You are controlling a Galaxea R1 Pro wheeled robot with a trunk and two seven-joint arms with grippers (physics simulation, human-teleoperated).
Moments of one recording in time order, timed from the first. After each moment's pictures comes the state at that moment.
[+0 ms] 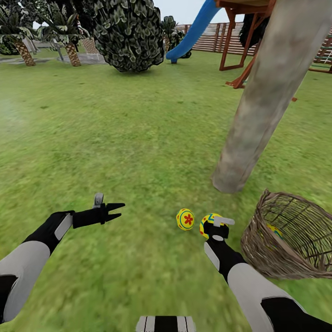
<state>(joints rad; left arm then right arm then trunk) -0.97 0.27 0.00 -0.42 0.43 0.81 -1.11 -0.83 0.11 0.04 -0.38 -0.08 -0.07 -0.43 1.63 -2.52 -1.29</state>
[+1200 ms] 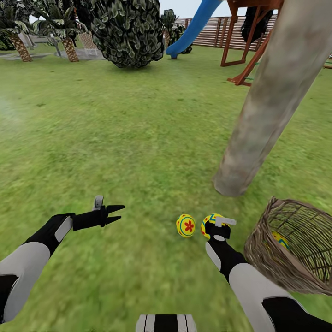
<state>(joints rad) -0.97 0.27 0.00 -0.38 0.43 0.81 -1.11 -0.83 0.10 0.04 -0.38 -0.08 -0.07 -0.44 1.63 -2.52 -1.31</state>
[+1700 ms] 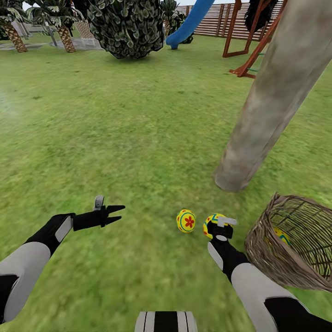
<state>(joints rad) -0.97 0.27 0.00 -0.38 0.43 0.81 -1.11 -0.83 0.08 0.04 -0.38 -0.08 -0.07 -0.44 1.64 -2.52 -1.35</state>
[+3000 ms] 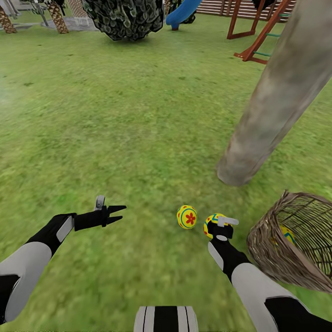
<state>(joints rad) -0.97 0.27 -0.01 -0.39 0.43 0.80 -1.11 -0.83 0.08 0.04 -0.38 -0.08 -0.07 -0.43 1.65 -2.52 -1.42</state>
